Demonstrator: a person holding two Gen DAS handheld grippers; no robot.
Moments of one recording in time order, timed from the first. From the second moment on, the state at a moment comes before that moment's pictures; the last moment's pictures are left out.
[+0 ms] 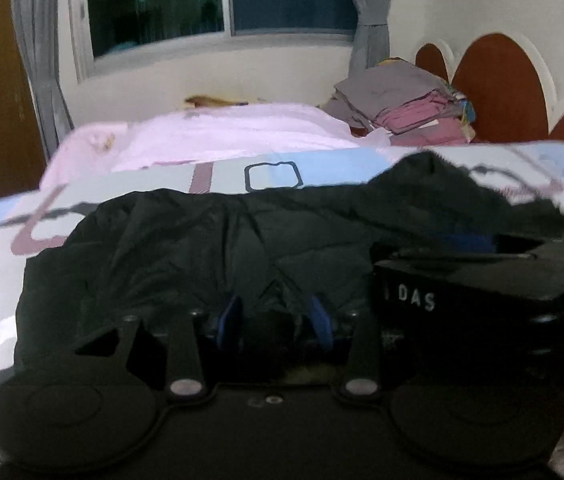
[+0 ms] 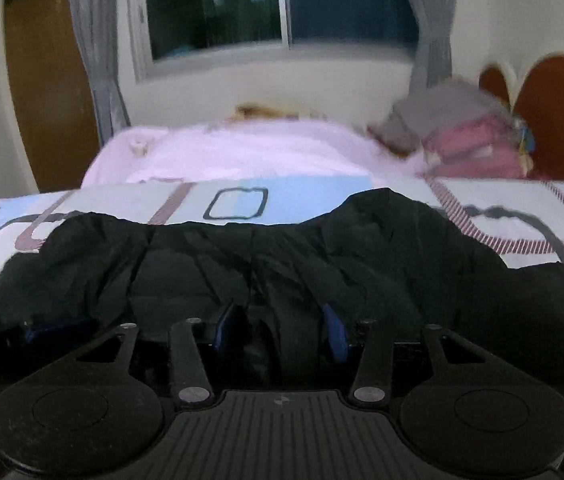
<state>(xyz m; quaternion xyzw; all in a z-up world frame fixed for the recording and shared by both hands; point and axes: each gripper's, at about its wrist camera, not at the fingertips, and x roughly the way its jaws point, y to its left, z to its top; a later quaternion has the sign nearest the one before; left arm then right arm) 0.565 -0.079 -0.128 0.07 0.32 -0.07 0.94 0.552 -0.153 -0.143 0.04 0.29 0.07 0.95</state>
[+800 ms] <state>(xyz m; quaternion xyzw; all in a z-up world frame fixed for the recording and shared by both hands) 0.338 0.000 -0.071 0.13 0.30 -0.03 0.94 0.304 -0.306 -0.063 0.12 0.30 0.08 0.94</state>
